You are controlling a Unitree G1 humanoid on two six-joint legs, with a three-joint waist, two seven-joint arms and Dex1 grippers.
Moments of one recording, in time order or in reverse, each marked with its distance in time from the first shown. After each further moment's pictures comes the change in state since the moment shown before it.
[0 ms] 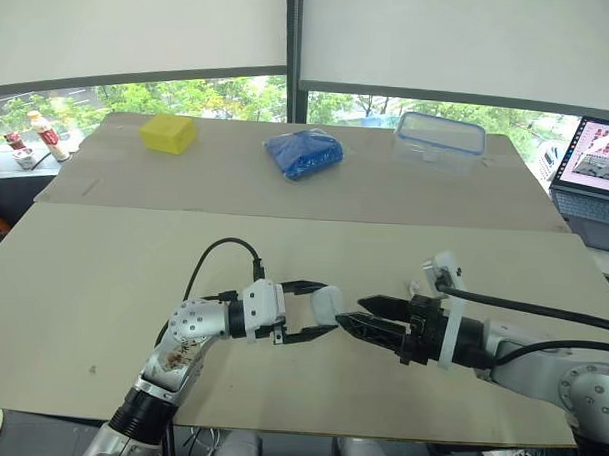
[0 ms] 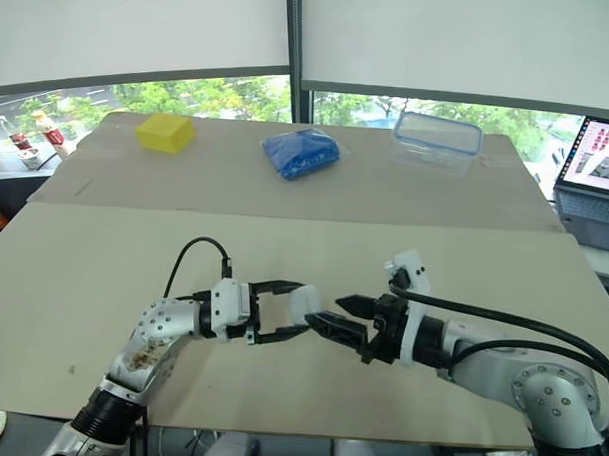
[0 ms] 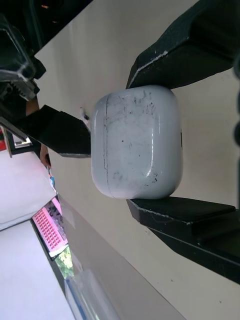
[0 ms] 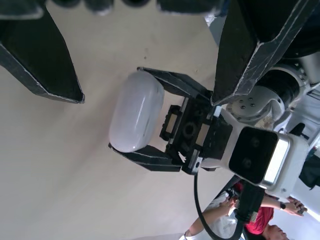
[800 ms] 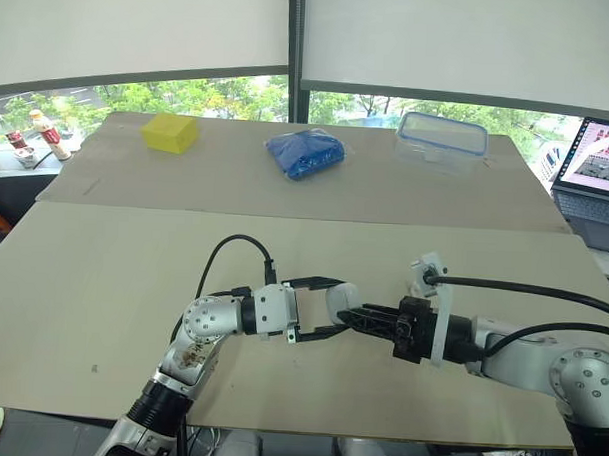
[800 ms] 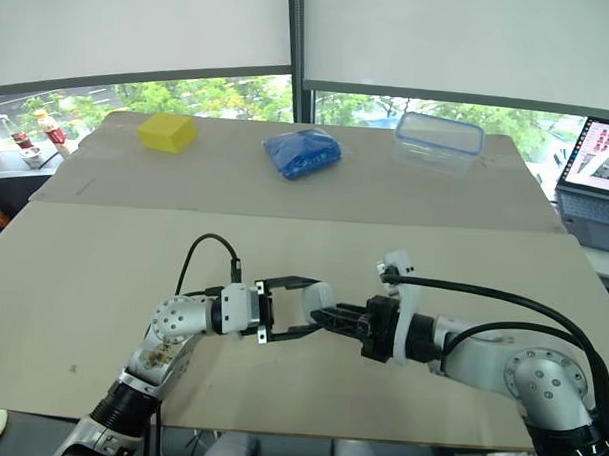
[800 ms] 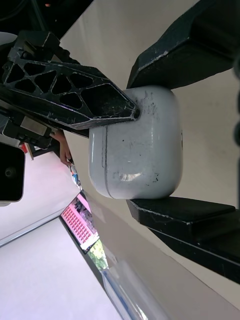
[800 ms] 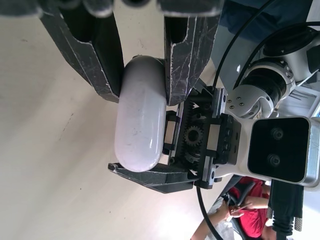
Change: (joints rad) left arm -0.041 -0.047 -0.024 0.048 0.042 -0.124 0.021; right arm -0.044 -0.025 0.058 0.077 0.063 -0.002 -0.028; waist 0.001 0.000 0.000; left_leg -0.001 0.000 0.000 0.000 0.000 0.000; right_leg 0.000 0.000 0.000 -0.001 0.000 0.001
